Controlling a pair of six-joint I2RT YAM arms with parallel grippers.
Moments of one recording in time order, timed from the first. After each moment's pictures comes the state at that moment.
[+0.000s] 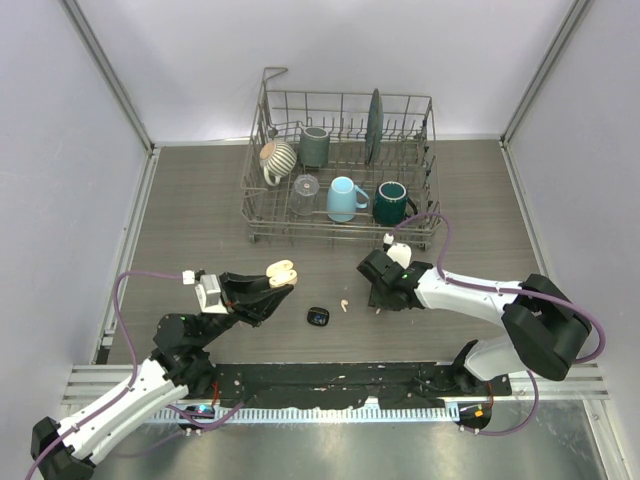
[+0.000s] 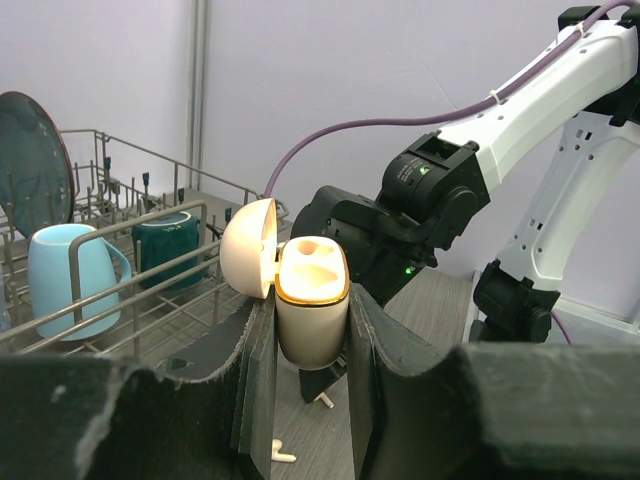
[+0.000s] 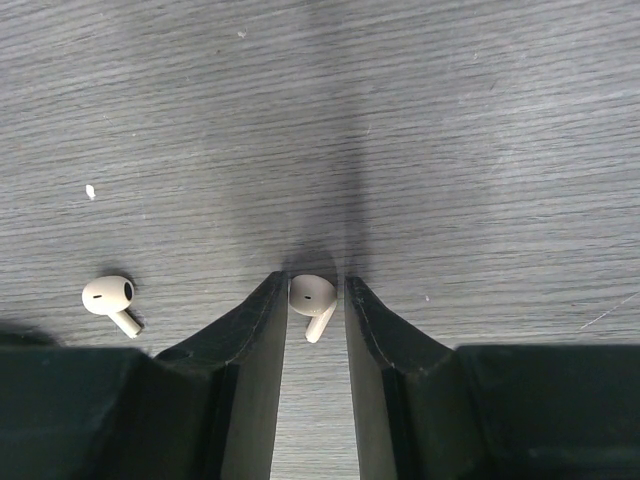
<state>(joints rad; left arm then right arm) -0.79 0.29 0.10 0.65 0.23 -0.29 0.82 1.40 0.69 -0.49 0.31 0.94</state>
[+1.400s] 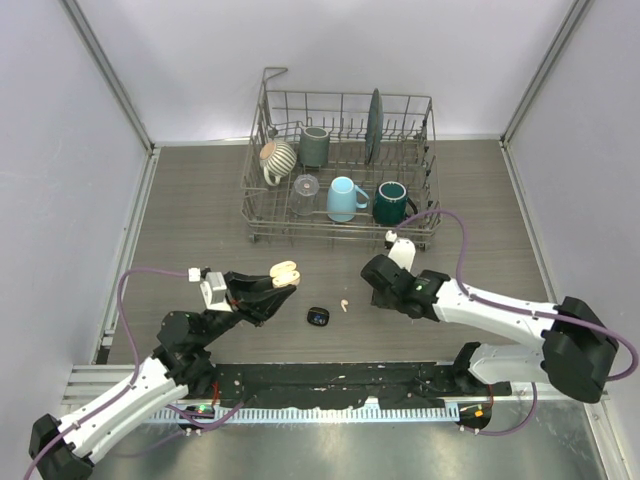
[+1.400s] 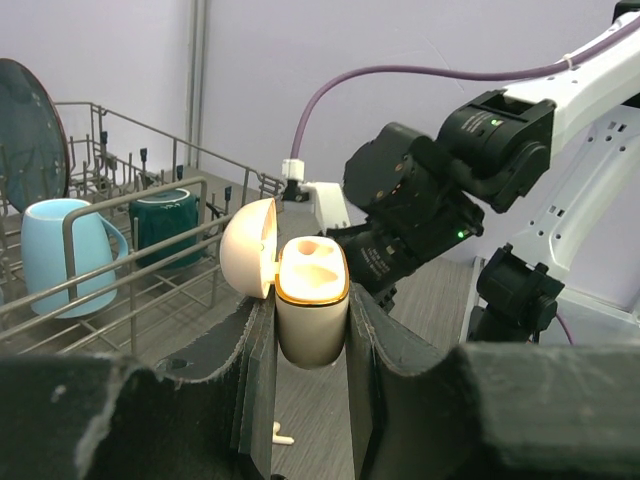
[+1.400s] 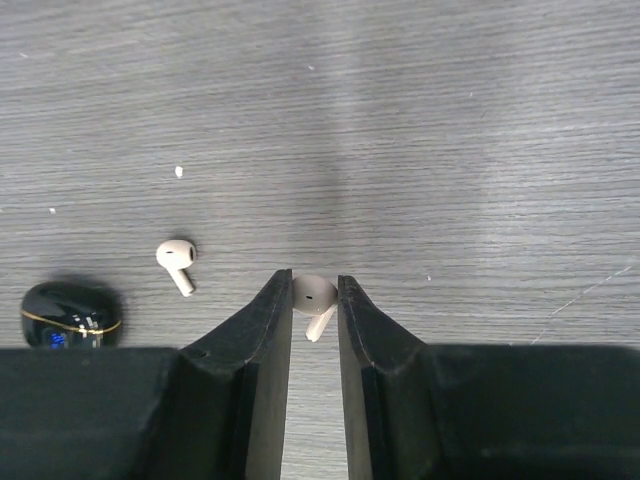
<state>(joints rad) -0.79 0.32 0.10 0.64 0.23 -0.30 0.91 1.23 0.67 -0.51 0.42 0.92</state>
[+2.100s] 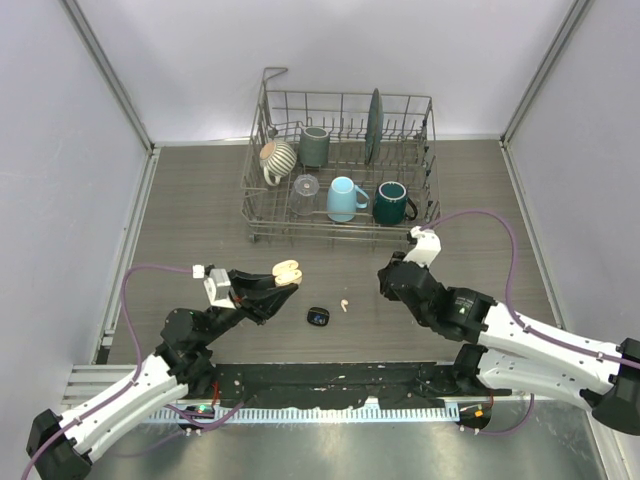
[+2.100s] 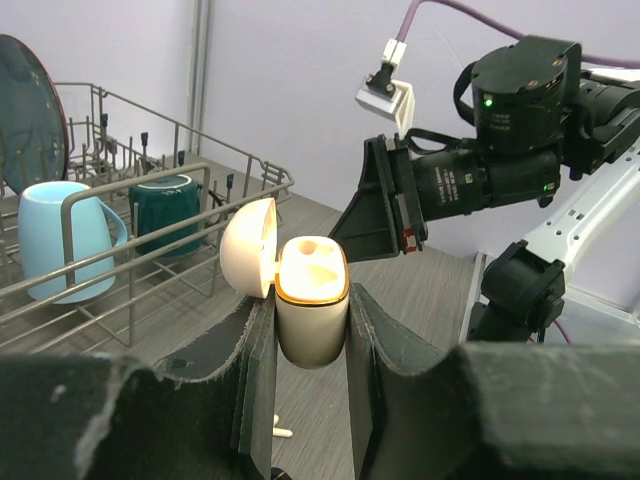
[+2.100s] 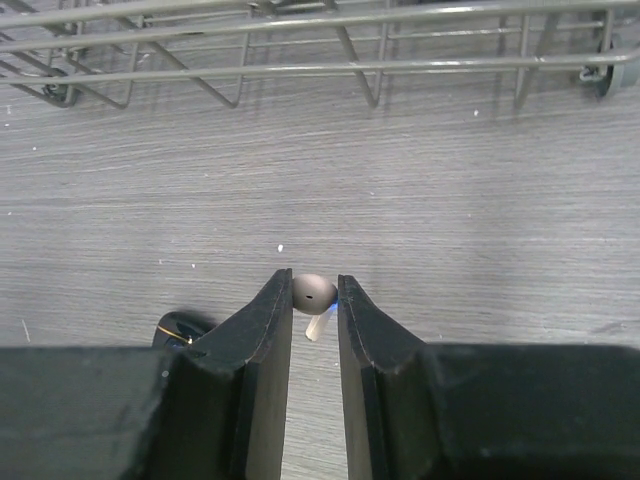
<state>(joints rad) -0.79 0.37 0.10 0.66 0.22 -0.31 1.01 0.86 0.63 -0.44 0.64 0.82</state>
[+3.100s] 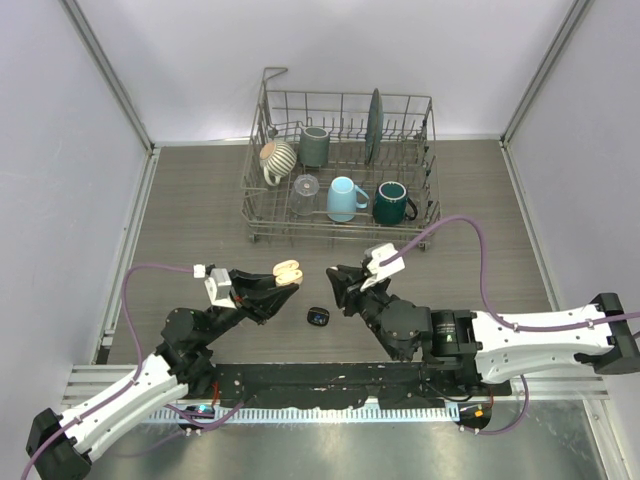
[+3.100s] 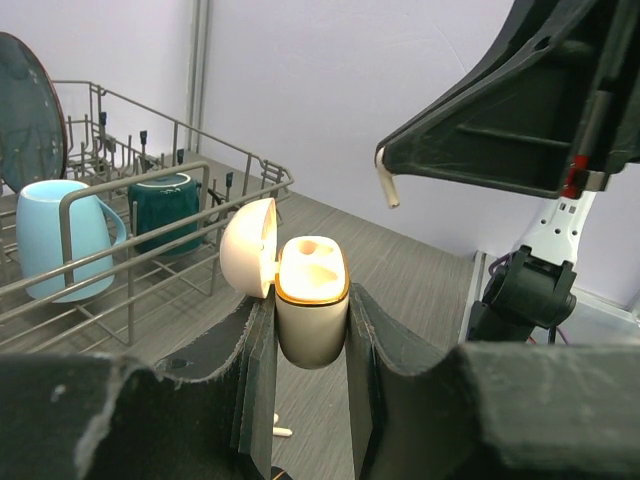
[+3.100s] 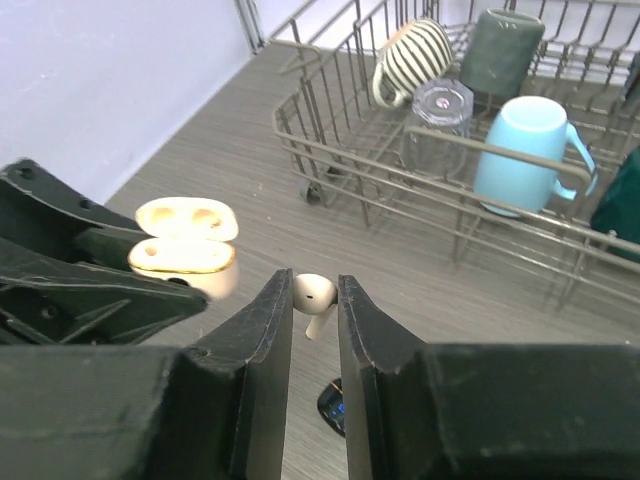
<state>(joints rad) -0.79 0.38 0.10 0.67 0.22 -0.32 1.52 0.99 0.81 0.07 1.01 0.30</state>
